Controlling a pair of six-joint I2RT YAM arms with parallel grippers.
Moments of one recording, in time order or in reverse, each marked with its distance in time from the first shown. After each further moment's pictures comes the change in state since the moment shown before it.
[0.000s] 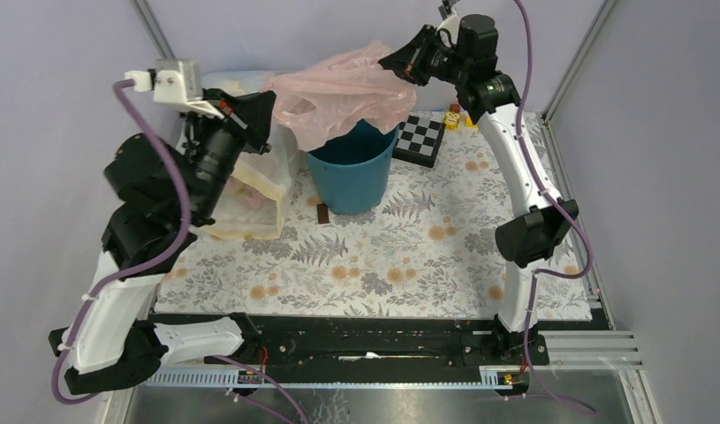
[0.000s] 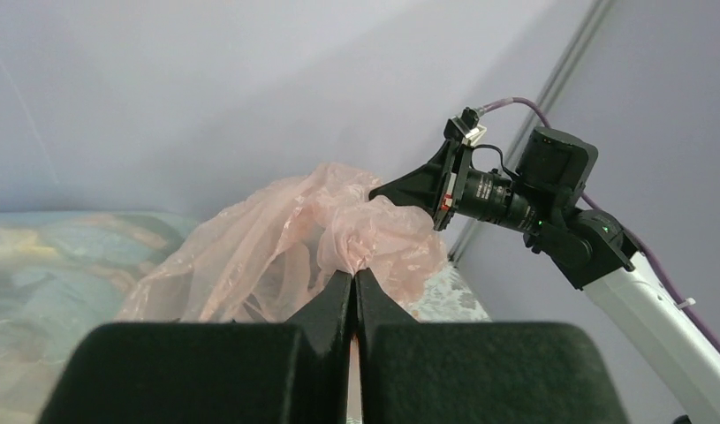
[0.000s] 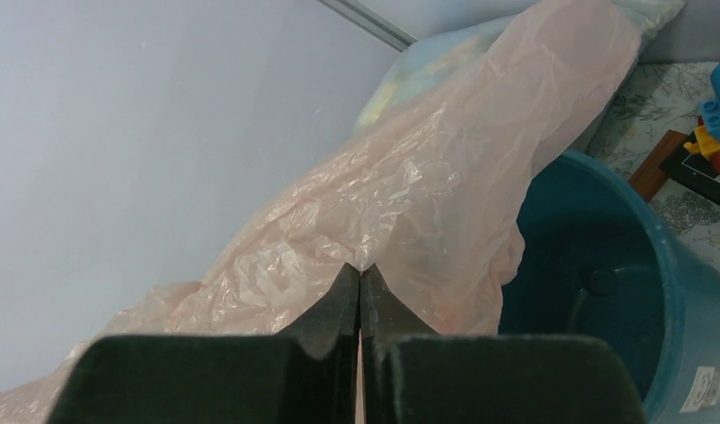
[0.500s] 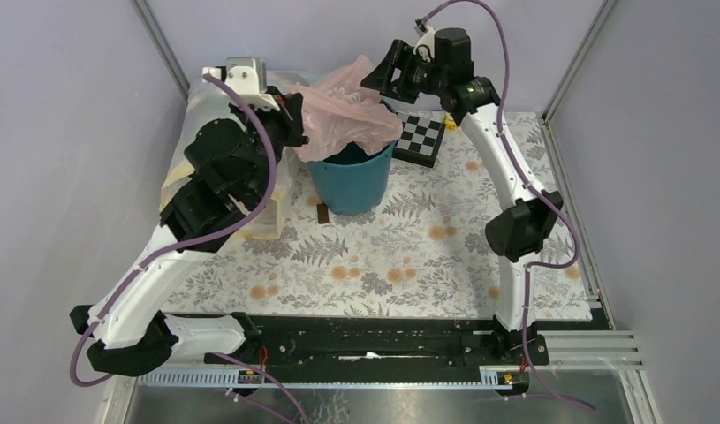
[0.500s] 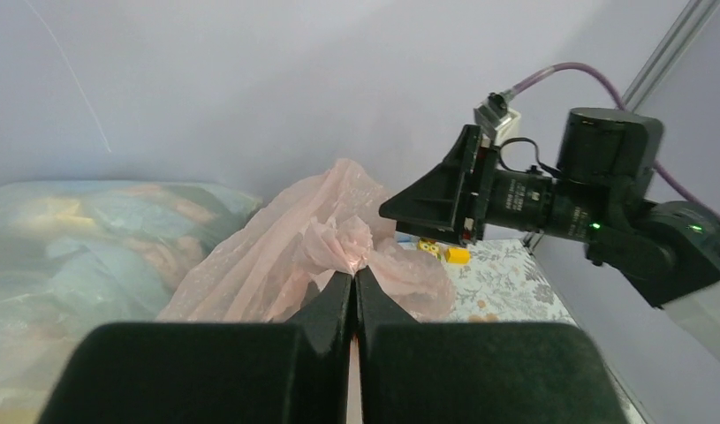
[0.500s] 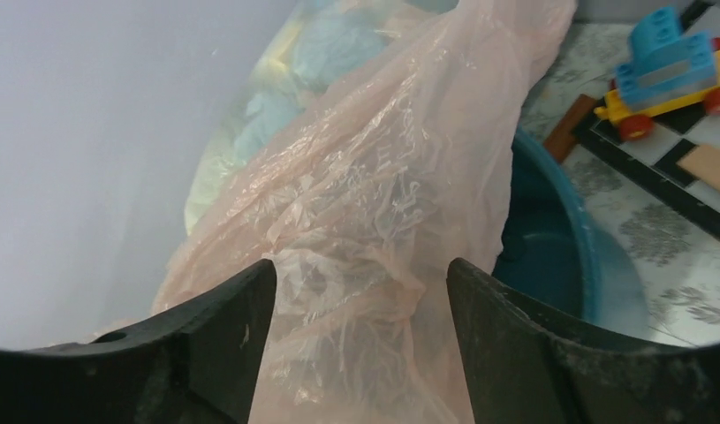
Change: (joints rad) left arm 0.000 0.094 -0.140 0.136 -0.152 0.065; right arm 0.046 0.125 0.024 -0.098 0.036 -0.203
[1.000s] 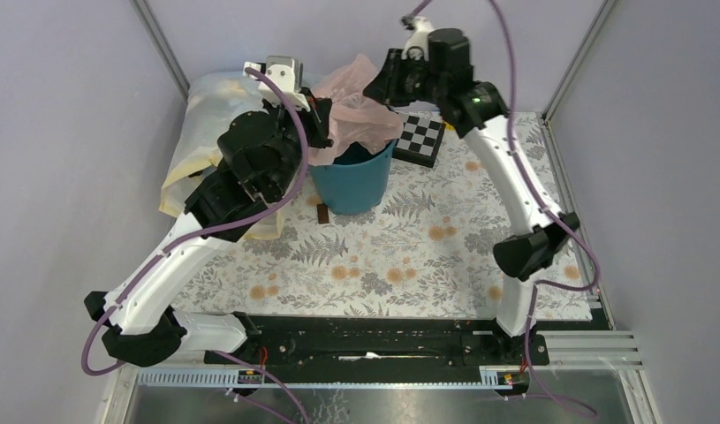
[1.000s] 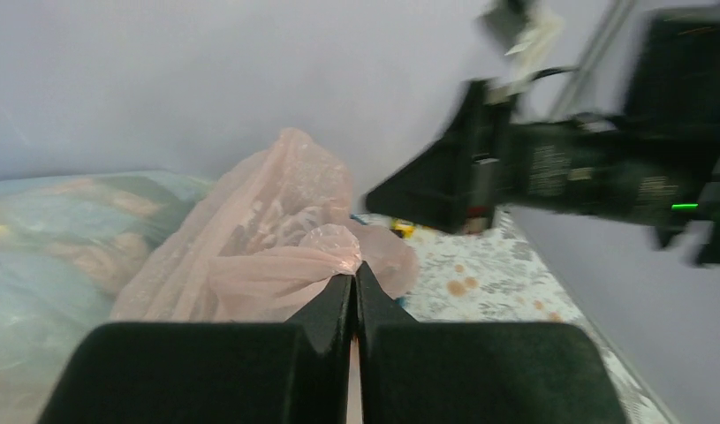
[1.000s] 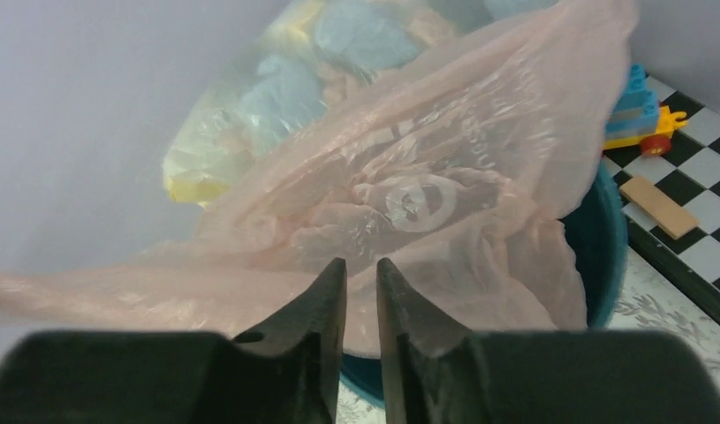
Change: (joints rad) left arm 0.000 0.099 0.000 0.018 0.081 -0.002; right arm 0.095 -0.223 -0.060 -0.121 0.174 -0.257
